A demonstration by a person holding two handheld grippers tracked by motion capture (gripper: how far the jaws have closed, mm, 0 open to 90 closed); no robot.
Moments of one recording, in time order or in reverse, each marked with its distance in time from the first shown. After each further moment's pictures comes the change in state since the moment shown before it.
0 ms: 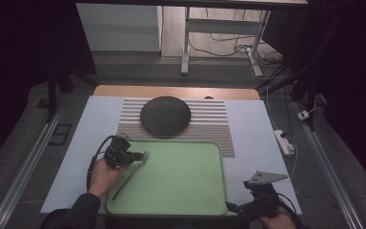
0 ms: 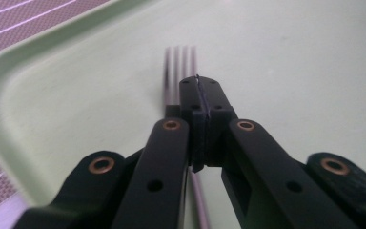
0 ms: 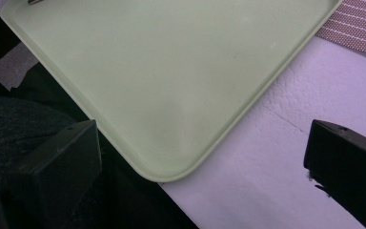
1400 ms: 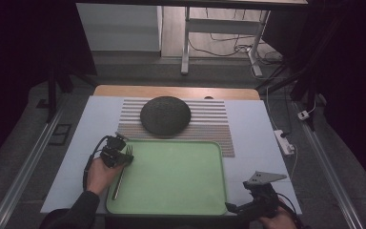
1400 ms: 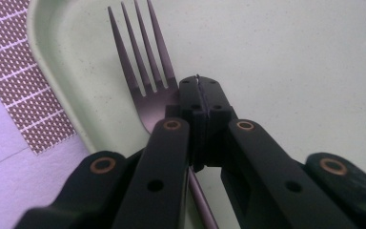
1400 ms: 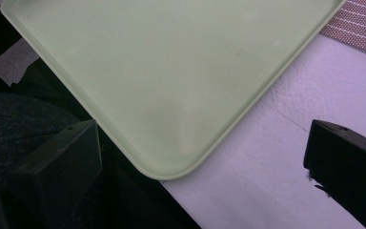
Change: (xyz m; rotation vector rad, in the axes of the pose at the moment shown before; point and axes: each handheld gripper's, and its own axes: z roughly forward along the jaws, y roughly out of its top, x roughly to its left) left arm 0.028 -0.007 0.008 0.148 0.087 -0.164; right arm 0.001 0.000 0.001 0.015 0.000 -0.014
